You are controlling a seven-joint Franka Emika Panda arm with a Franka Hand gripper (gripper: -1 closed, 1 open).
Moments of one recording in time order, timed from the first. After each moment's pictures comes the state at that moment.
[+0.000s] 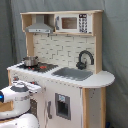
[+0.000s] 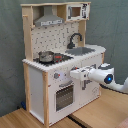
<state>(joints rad) -0.83 -1.48 1.52 -2.57 -0.22 3.38 -0.65</state>
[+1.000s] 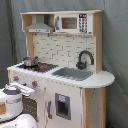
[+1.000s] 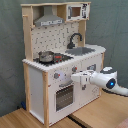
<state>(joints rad) -0.70 -1.48 1.55 -2.57 -0.22 3.22 -0.61</state>
